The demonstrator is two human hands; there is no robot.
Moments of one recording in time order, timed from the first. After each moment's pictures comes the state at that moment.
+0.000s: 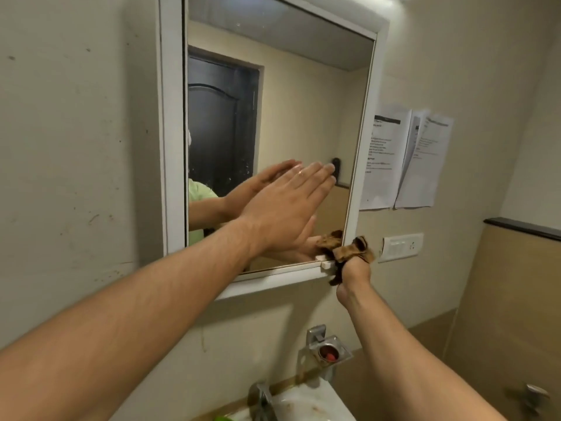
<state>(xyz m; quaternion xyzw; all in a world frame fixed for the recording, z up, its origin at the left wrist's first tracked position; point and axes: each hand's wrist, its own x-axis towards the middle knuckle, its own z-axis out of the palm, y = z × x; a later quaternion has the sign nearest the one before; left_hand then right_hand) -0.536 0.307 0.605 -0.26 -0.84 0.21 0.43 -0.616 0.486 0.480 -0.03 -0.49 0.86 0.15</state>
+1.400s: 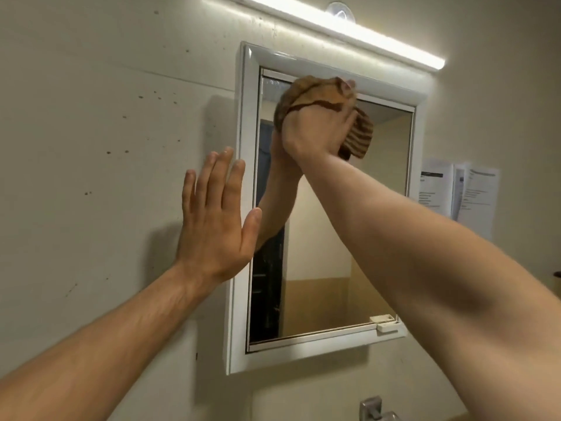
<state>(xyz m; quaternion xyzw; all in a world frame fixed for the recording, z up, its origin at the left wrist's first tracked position) -0.466 0.157 0.641 -0.06 -0.74 0.01 0.67 -0.549 0.292 0.802 0.08 -0.76 0.29 0.57</state>
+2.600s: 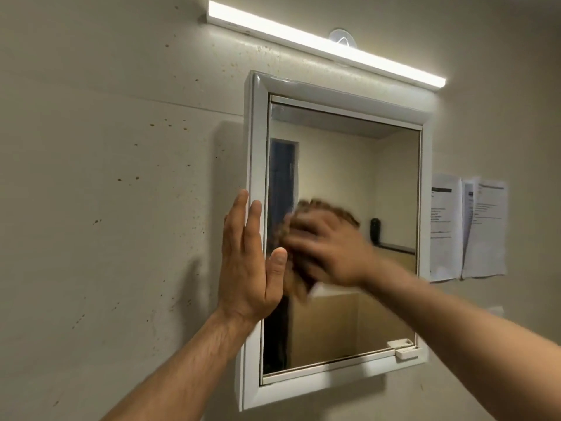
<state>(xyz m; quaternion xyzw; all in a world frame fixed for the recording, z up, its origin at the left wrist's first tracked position) -0.499 0.179 0.618 -0.21 -0.67 -0.19 0.69 -0.591 0.367 0.671 0.53 -0.62 -0.05 0.57</state>
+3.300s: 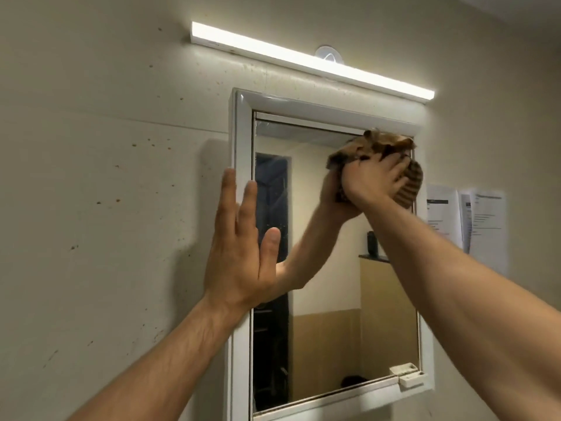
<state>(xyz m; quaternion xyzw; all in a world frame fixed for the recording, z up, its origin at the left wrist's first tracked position) -0.502 0.185 0.671 -0.19 -0.69 -0.15 0.68 -0.613 0.378 0.803 0.00 -0.78 0.40 0.48</state>
